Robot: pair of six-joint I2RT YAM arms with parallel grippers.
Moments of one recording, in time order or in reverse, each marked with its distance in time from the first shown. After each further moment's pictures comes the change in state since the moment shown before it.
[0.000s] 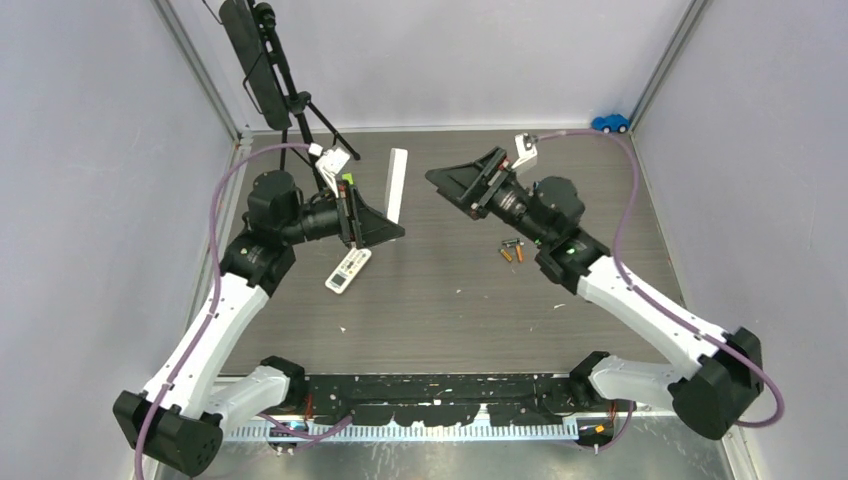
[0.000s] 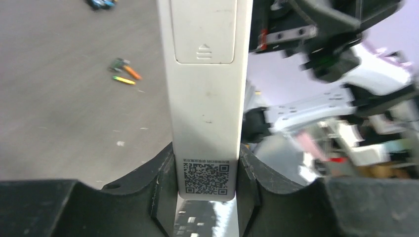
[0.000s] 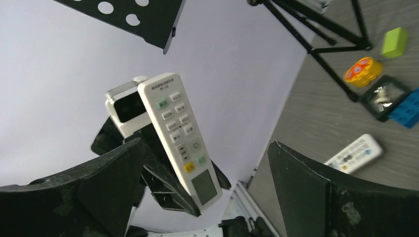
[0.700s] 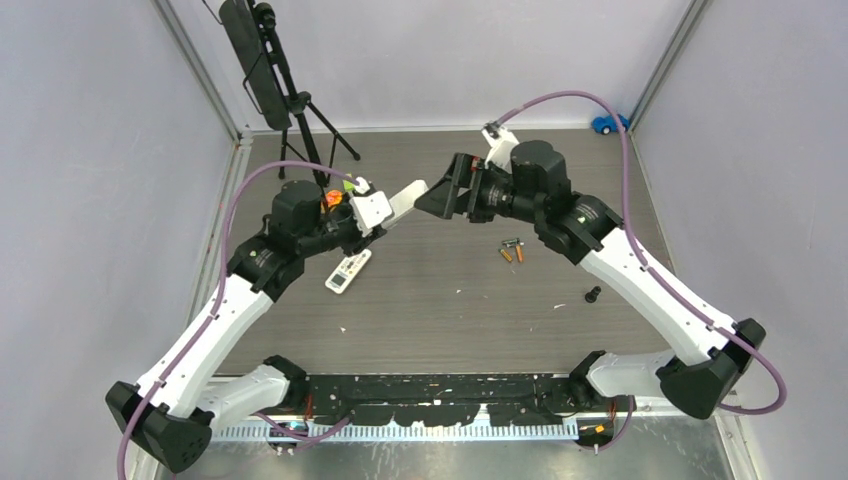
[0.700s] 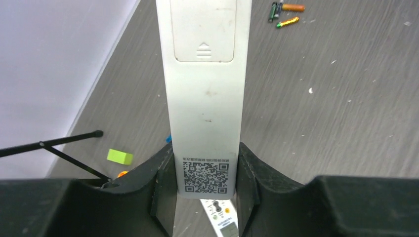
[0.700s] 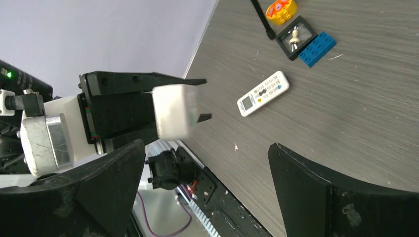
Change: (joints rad) left arm -0.145 -0.006 0.080 -0.338 -0.496 1.205; right arm 0.006 0.056 0.451 -0.882 -0.029 -0.461
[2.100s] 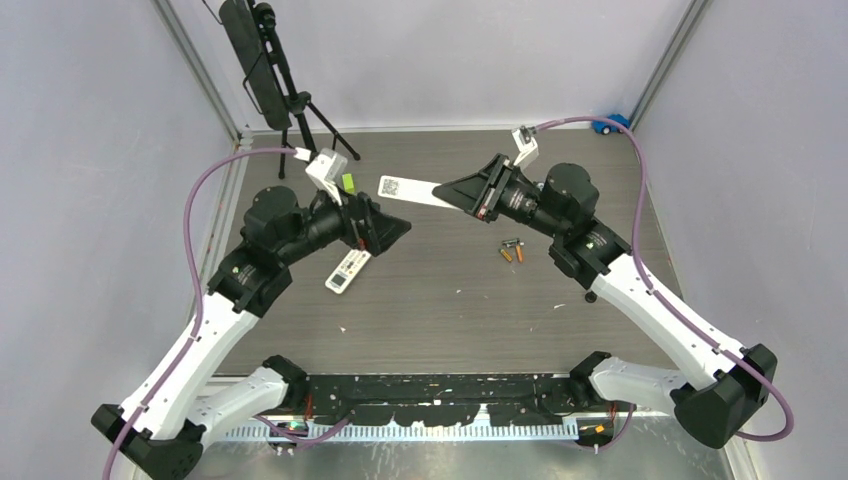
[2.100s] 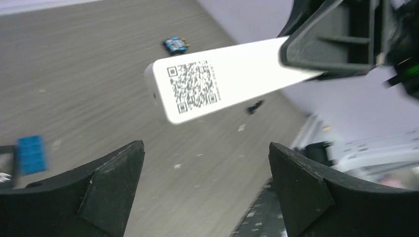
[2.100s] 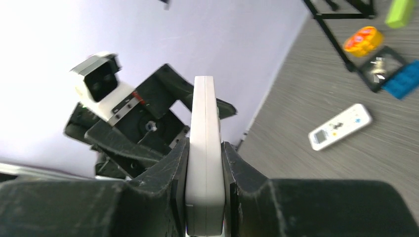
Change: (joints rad) left arm -0.043 -0.108 -0.019 0.174 -0.054 -0.855; right arm -0.070 -0.121 -0.280 0.456 -0.130 0.287
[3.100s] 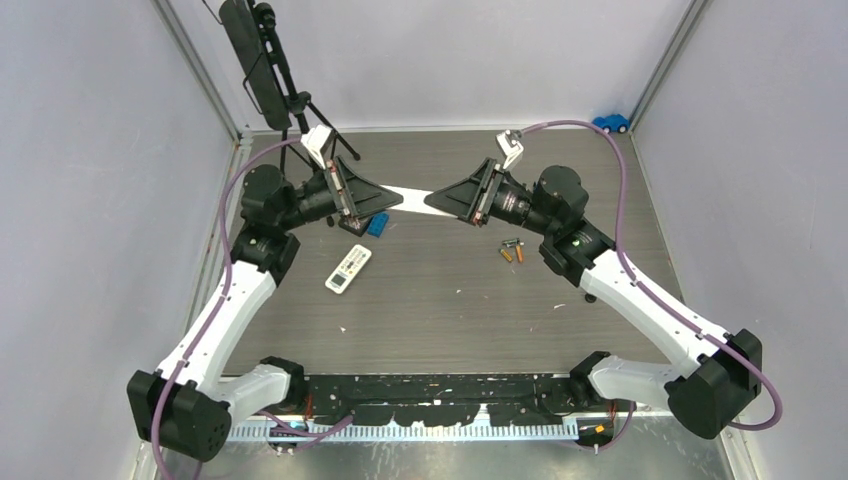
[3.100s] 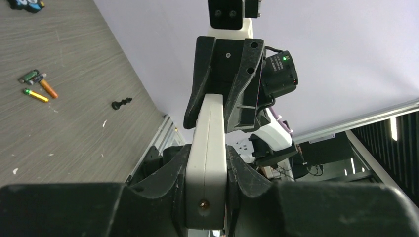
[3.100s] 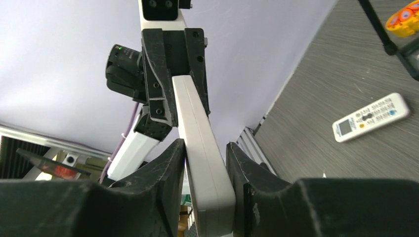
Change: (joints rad) left arm 0.245 0.174 -0.063 0.510 0.555 -0.872; right arm -0.010 0.046 -0.056 0.201 -0.167 0.095
